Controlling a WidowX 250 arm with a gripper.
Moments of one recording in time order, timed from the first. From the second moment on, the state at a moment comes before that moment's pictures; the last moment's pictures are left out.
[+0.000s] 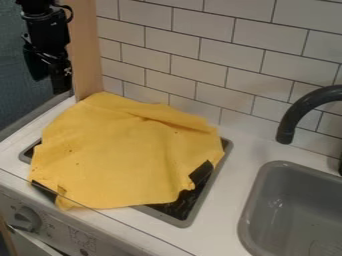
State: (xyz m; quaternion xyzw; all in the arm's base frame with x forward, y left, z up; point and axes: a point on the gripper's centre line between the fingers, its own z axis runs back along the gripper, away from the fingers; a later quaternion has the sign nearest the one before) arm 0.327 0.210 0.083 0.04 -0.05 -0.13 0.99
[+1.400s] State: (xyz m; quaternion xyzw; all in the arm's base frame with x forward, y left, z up) arm 0.306 0.008 0.081 -0.06 -0.02 -0.18 0.98
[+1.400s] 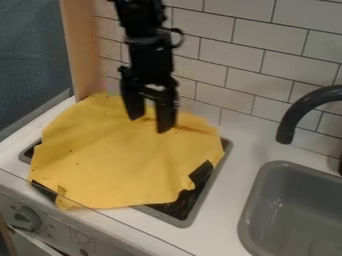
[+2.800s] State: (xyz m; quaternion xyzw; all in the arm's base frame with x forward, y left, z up) arm 0.298 -0.068 -0.007 0.03 0.00 -0.26 0.96
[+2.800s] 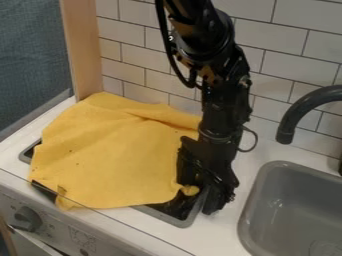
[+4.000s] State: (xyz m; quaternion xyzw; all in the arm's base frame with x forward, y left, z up) arm 0.309 -0.043 0.016 -0.02 -0.02 -0.25 0.97
